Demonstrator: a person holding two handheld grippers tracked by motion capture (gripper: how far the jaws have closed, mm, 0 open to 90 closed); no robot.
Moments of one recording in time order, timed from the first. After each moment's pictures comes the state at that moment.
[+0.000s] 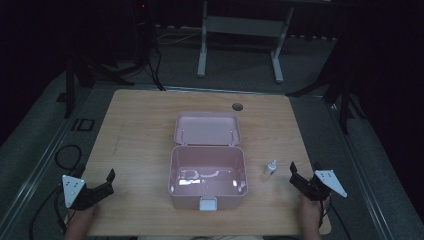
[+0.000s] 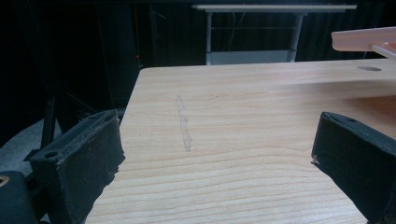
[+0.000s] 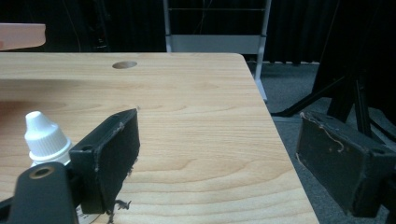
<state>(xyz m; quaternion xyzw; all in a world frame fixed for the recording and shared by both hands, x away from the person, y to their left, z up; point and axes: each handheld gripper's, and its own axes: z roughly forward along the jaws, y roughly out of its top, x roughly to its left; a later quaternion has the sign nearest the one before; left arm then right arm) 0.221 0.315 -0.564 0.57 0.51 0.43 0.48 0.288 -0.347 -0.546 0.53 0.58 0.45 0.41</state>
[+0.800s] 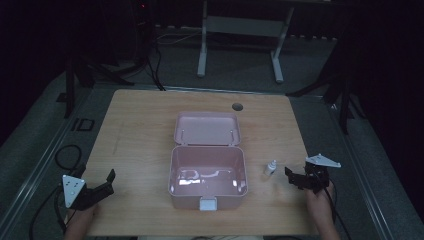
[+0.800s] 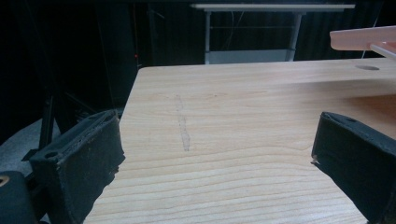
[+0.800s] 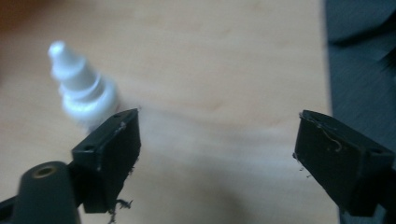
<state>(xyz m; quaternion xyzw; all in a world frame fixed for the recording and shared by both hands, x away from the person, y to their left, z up) 0.221 0.315 -0.564 0.57 0.51 0.43 0.48 0.315 -0.346 -0.513 0.52 0.75 0.32 0.25</state>
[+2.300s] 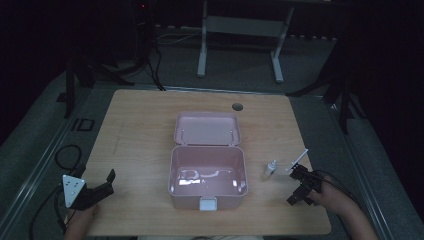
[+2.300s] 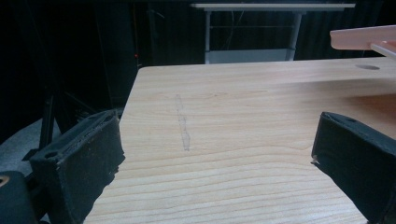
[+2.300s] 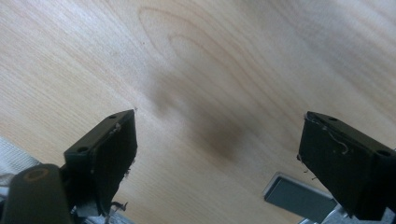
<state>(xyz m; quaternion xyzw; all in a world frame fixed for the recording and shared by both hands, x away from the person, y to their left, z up) 0.221 0.315 -0.564 0.57 0.51 0.43 0.47 0.326 -0.320 -0.497 0.41 0.91 0.01 -0.02</state>
